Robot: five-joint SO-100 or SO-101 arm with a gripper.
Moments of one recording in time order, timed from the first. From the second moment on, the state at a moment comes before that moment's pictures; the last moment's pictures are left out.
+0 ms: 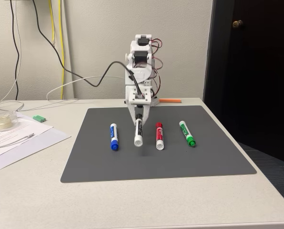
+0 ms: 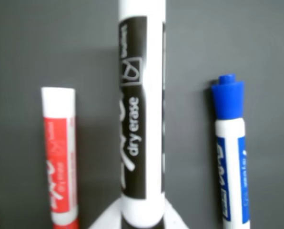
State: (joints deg) arm -0.7 77.1 77.1 69.7 -87.9
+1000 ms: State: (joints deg) arm -2.9 77.1 46.8 99.9 -76.9
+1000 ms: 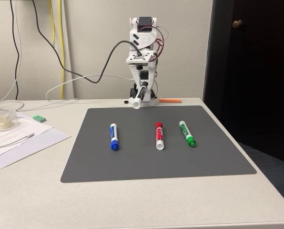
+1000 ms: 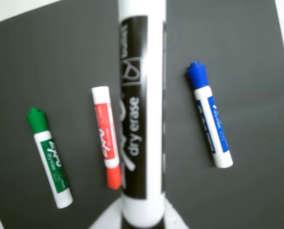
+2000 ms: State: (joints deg) arm -3.1 77.1 46.8 100.0 -76.3
